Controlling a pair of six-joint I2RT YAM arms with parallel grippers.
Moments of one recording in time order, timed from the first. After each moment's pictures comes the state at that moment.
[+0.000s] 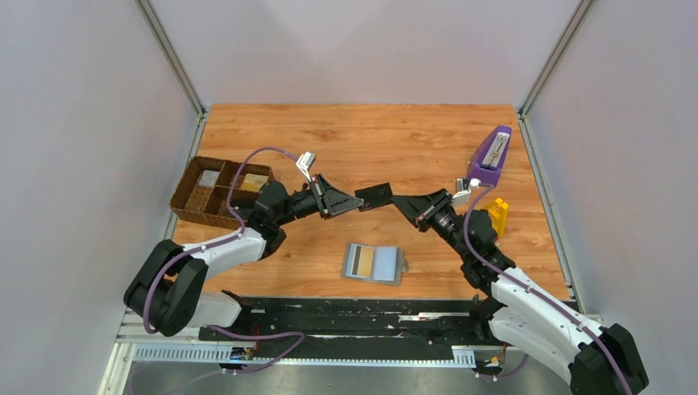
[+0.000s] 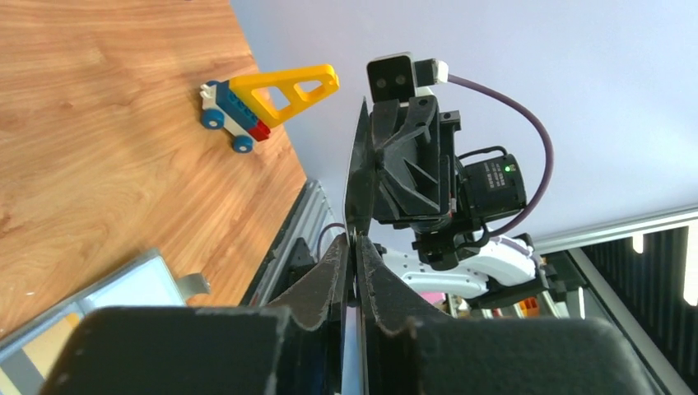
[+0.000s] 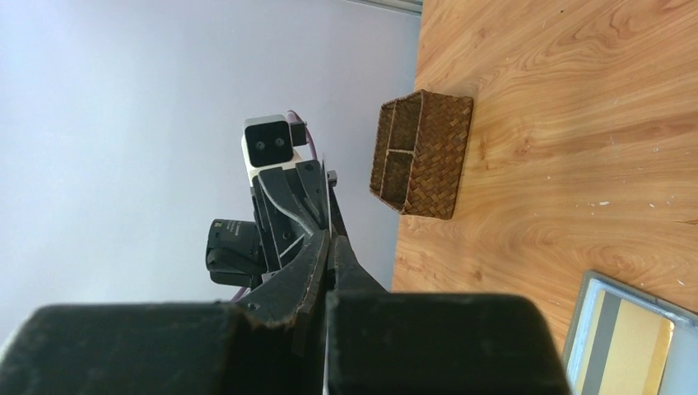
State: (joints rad) left arm -0.56 1.32 0.52 0.88 0.63 -1.25; right arm 0.58 0.82 0.36 0.47 -0.10 1.37
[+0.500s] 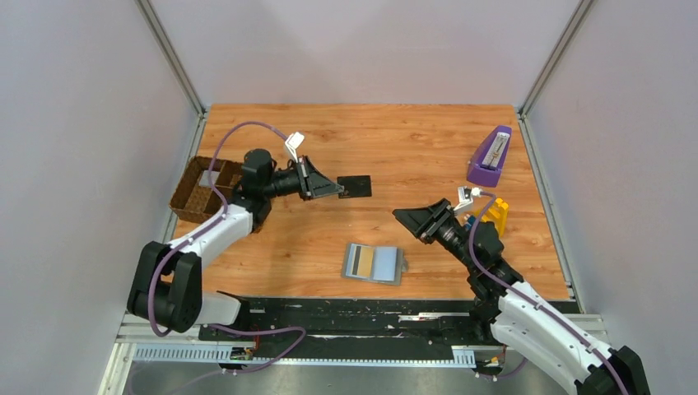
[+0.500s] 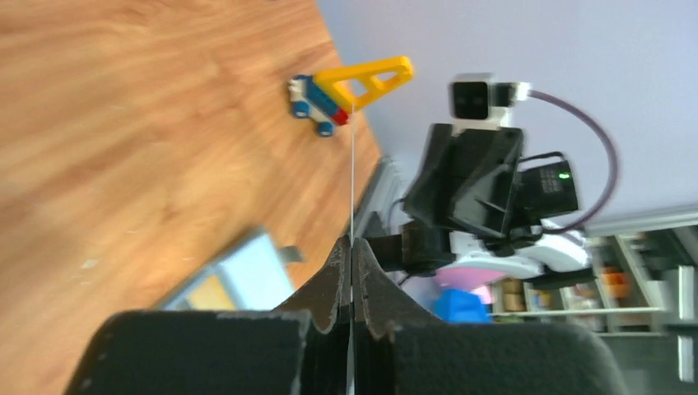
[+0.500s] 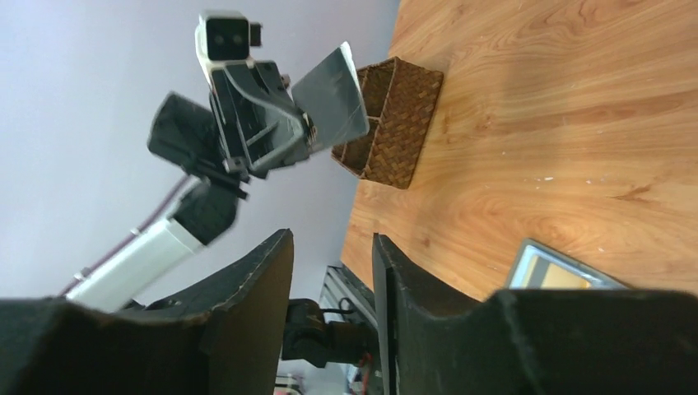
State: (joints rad) left arm -0.36 1.34 0.68 0.56 0.87 -1.02; right arm 0.58 0.69 0.29 0.40 -0.16 1.23
